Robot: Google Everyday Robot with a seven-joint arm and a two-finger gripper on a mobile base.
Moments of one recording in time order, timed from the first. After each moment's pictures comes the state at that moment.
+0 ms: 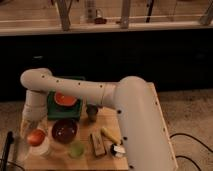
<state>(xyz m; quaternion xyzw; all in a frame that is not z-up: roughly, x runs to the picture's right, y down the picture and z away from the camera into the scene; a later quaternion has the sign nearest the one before) -0.324 0.196 0.640 -0.26 -0.54 -0.61 0.52</state>
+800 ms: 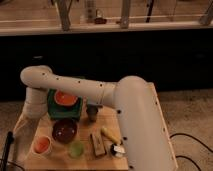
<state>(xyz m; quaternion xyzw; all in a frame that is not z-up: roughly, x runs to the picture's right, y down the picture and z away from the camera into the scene) -0.322 0.185 0.639 -0.26 -0.55 -0.62 0.51</state>
